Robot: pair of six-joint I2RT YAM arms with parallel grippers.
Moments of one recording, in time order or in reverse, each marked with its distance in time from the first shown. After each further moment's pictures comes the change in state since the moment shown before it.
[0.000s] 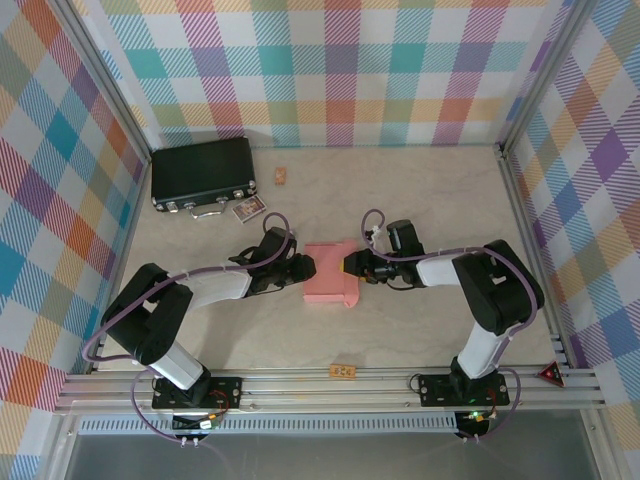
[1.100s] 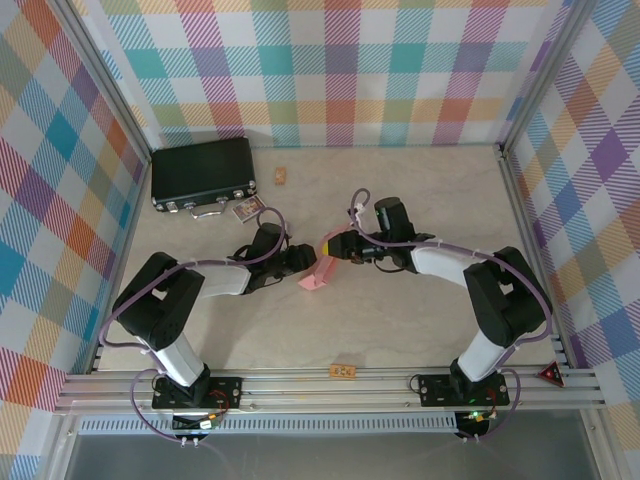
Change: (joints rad) left arm 0.072 0.098 -0.030 0.255 0.077 -0.008; right arm 0.077 -0.084 0.212 -0.174 -0.017 -0.057
